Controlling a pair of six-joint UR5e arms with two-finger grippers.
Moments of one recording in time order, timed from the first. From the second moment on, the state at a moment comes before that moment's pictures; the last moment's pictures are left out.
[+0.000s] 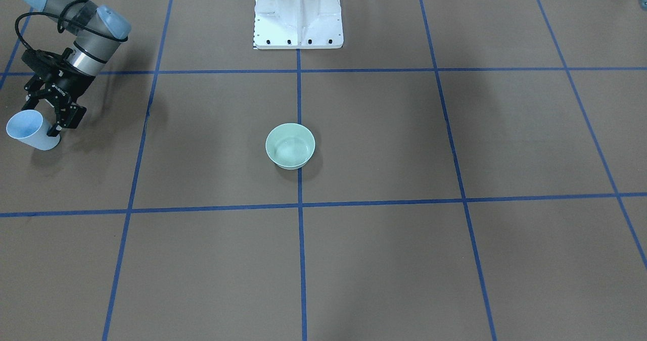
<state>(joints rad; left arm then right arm) -1.46 -1.53 -1.88 -1.57 -2.18 0.12 0.27 -1.79 1.92 -1.74 0.88 2.27</state>
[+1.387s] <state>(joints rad) -1.46 -1.53 -1.88 -1.57 -2.18 0.12 0.34 -1.79 1.85 -1.73 0.87 2.26</state>
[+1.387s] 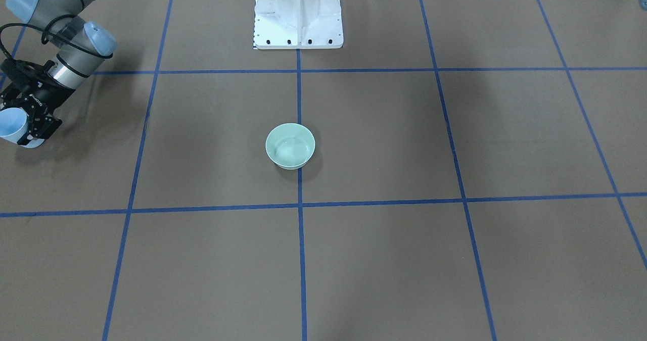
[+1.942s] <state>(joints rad) -1.48 -1.52 -1.84 -1.55 -2.22 0.00 0.43 -1.74 1.85 -1.72 0.84 2.15</state>
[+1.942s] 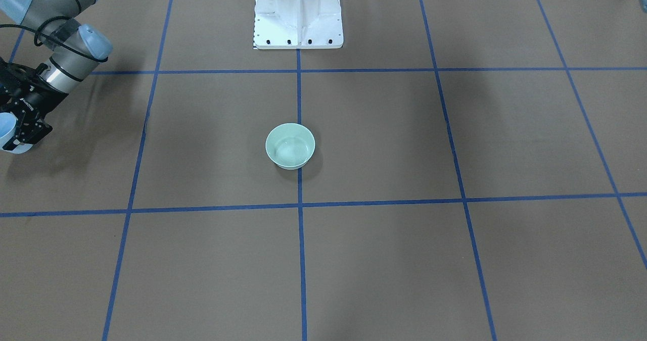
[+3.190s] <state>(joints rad) -1.66 -1.48 -1.77 -1.55 -2.36 0.13 0.49 -1.40 1.92 -1.19 0.87 1.17</state>
